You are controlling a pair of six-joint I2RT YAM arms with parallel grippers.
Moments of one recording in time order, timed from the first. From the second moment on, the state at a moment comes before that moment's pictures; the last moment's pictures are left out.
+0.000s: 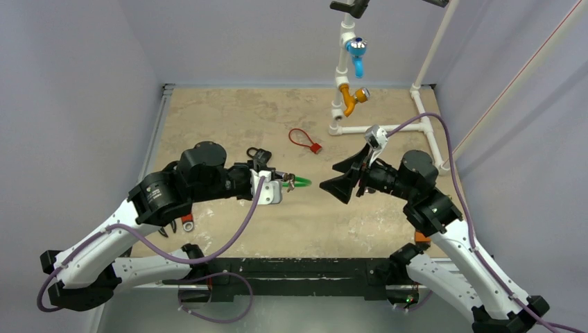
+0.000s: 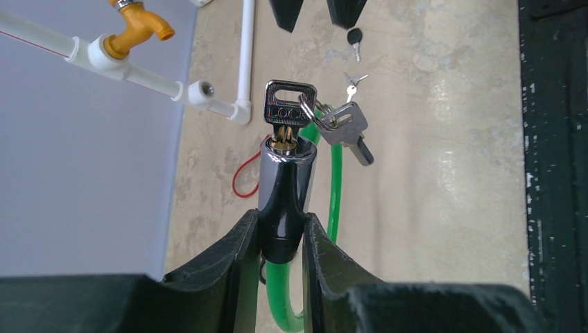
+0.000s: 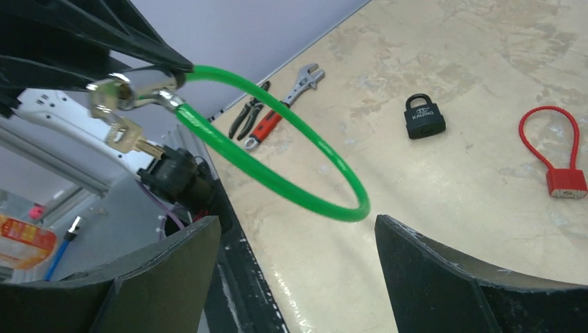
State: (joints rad) left arm -0.98 0.94 1.31 -0.78 0.14 0.73; right arm 0.54 0.74 0.85 -0.22 -0.54 0.38
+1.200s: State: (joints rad) left arm -0.63 1.06 1.42 -0.82 0.36 0.54; right arm 0.82 0.78 0.70 -0.07 -0.32 0.19
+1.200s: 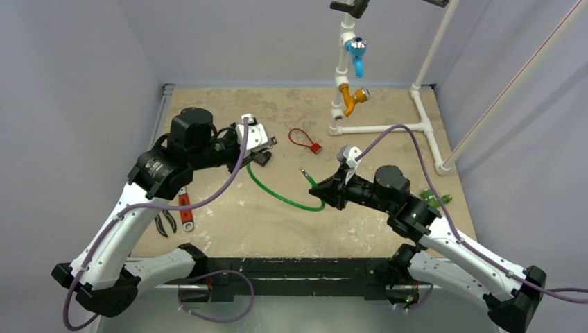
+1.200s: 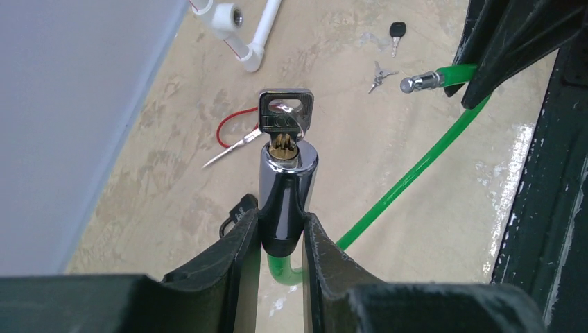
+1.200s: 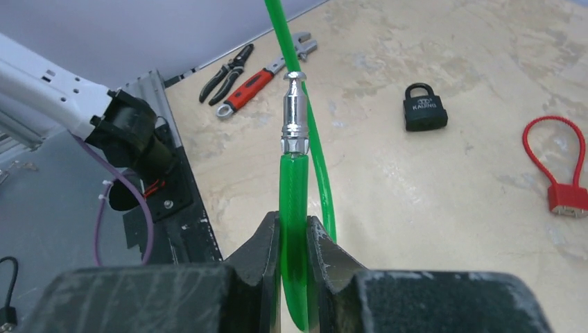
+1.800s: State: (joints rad) left arm -0.57 1.33 1.28 -0.90 0.25 0.40; right arm 0.82 1.08 0.61 -0.08 -0.14 0.54
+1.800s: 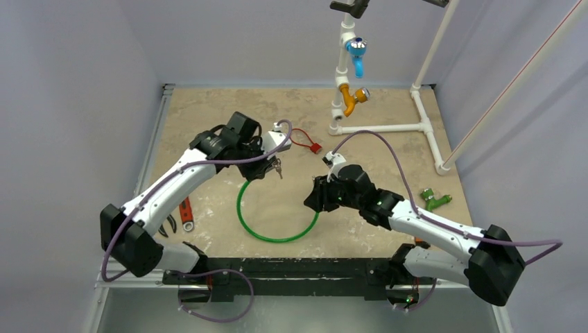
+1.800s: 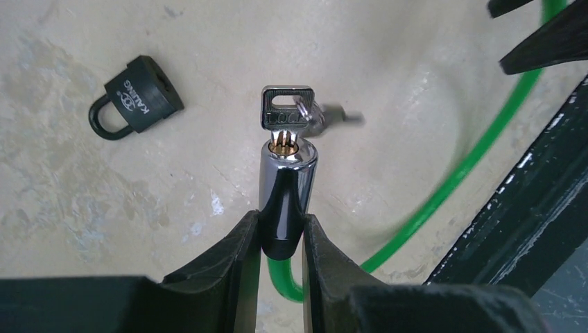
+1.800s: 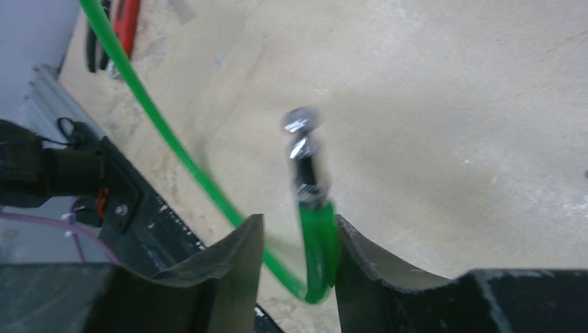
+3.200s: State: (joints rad) left arm -0.07 1.28 0.97 -0.39 0.28 0.19; right arm 0.33 1.14 0.34 0.52 0.86 0.24
